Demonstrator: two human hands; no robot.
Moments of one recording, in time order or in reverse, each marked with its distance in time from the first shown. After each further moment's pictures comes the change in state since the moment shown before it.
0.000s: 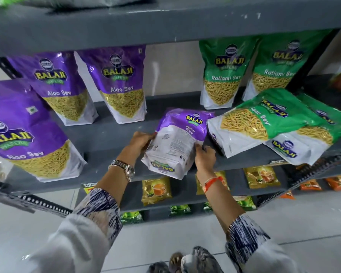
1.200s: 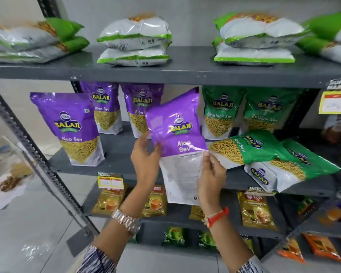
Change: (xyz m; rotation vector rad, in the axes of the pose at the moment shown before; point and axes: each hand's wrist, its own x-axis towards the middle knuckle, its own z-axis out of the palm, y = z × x) left_hand -0.236 0.028 0.049 -0.420 0.591 0.565; right_hand -0.097 -0.049 -0.121 0.251 -0.157 -0.602
